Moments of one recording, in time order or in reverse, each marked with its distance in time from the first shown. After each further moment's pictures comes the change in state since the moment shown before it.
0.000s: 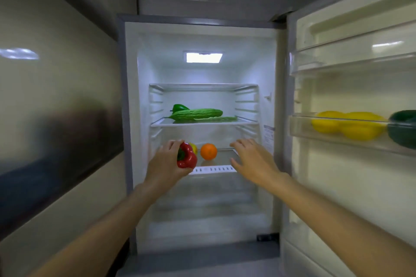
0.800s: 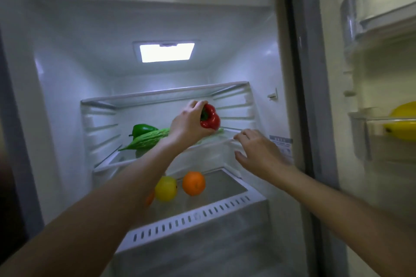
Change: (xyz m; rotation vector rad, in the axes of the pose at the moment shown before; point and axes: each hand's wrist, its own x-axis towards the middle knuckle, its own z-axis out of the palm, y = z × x) left_hand 0.265 0.012 0.112 -0.049 -0.032 0.392; right_hand 0.131 0.087 0.087 -0.022 0.113 0.221
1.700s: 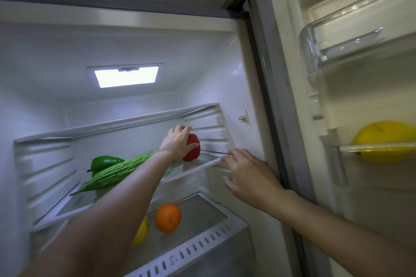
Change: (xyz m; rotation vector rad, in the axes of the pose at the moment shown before) left_hand 0.080 -0.020 0.073 0.077 -0.285 -0.032; right_hand -0.011 0.016 -0.020 -0.090 0.034 0.018
